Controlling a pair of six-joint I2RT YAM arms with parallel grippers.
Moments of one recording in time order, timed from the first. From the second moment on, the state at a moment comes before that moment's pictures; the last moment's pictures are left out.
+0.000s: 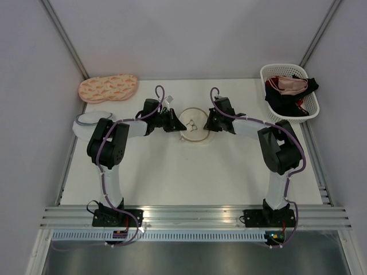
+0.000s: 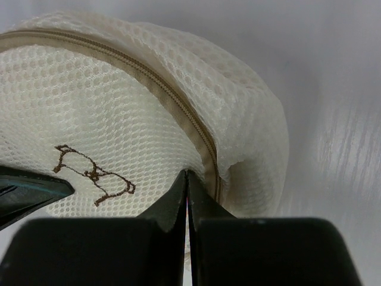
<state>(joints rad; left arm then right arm) -0.32 2.03 1.14 0.25 0.72 -0.56 0.43 1.94 1.20 -0.06 -0.10 0.60</state>
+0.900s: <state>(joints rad) -0.63 1.16 0.53 0.03 -0.15 -1.37 1.12 1.23 0.86 -0.27 0.19 0.62</state>
